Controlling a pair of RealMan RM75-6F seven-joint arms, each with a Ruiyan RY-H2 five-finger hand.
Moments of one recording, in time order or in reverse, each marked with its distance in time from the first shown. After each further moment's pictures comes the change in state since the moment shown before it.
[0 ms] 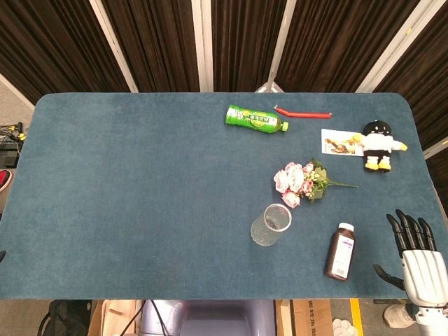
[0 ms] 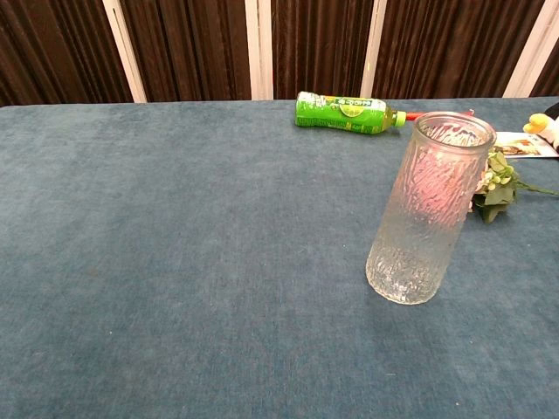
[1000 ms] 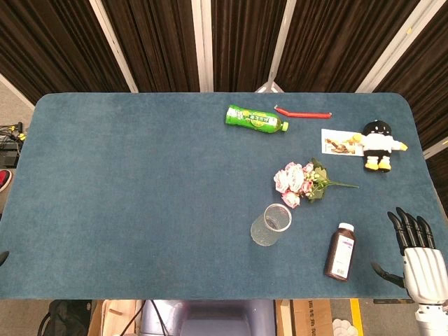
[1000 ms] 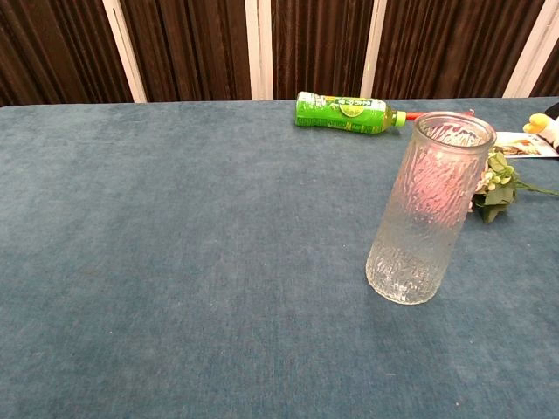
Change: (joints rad) left arm 0.004 -0.019 0.001 -0.005 0.022 0.022 0.030; right arm 0.012 -0.005 0.013 0.009 0.014 -0.006 0.111
